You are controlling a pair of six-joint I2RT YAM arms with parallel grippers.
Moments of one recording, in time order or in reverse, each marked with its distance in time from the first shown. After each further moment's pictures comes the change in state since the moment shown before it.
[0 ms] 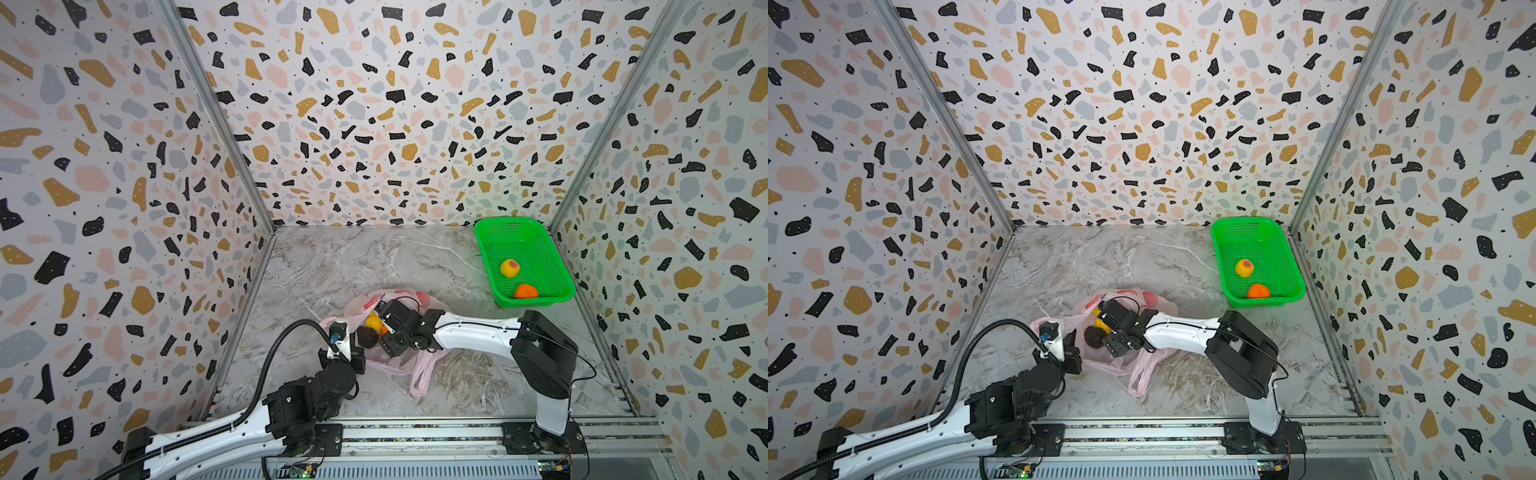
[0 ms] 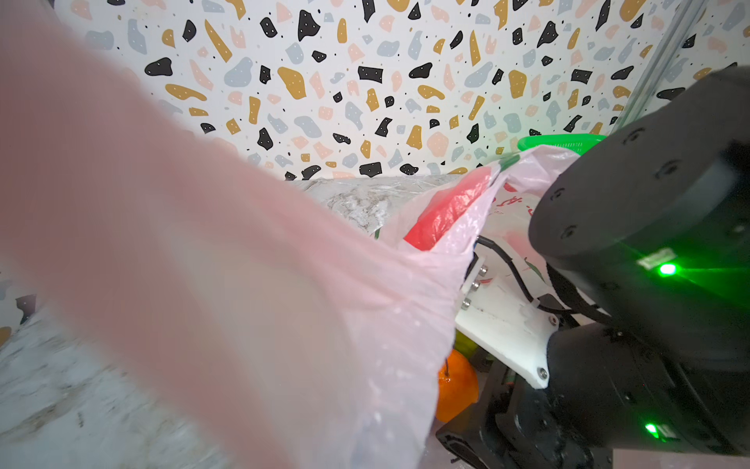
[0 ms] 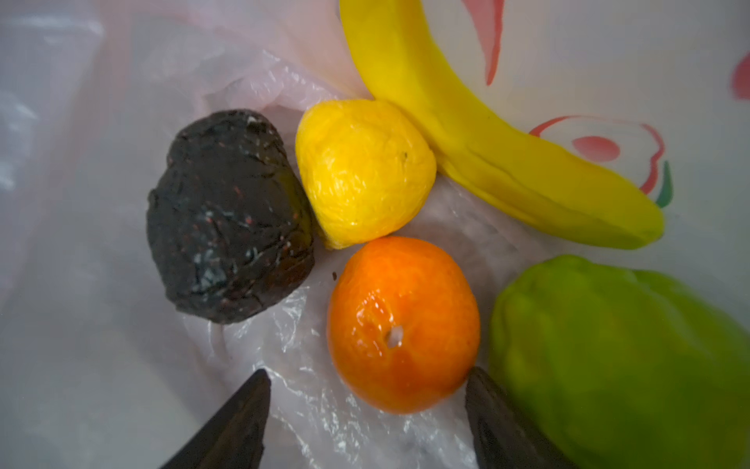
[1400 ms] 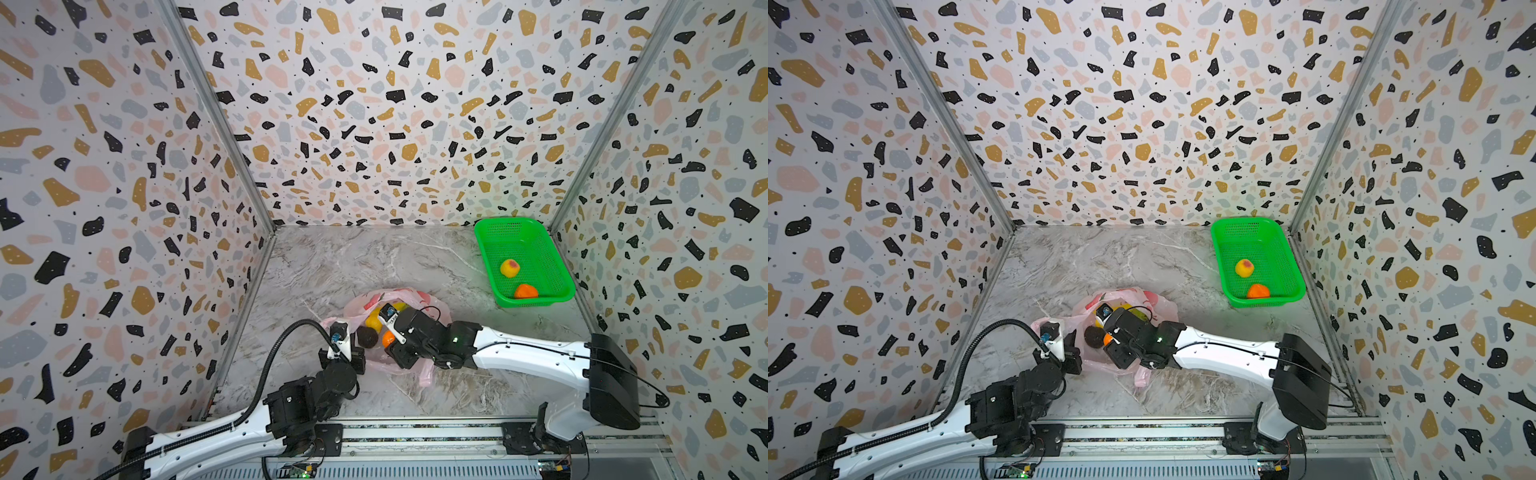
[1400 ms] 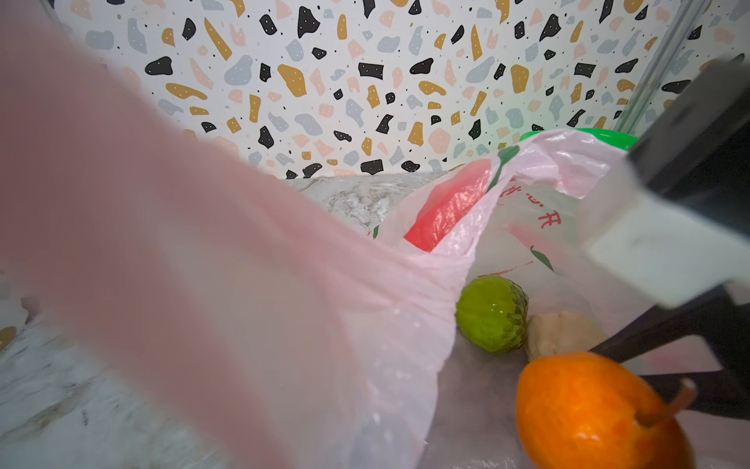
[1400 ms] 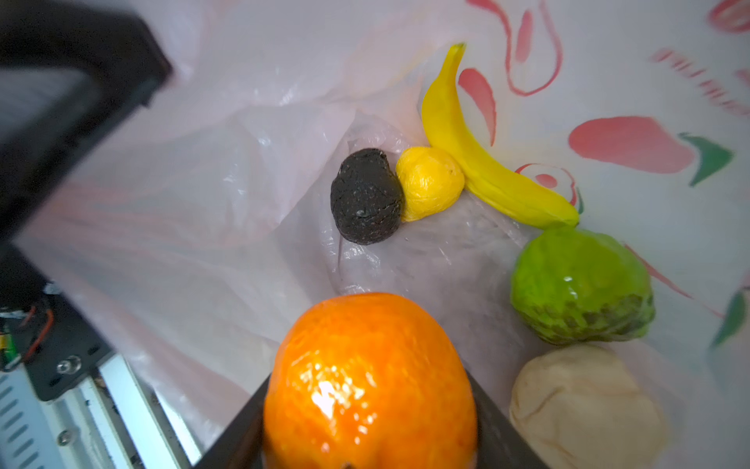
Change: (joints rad) left arm 0.000 0.010 0.000 -0.008 -0.001 0.000; right arm 0.110 -0.399 -0.140 -0.059 -0.001 0.018
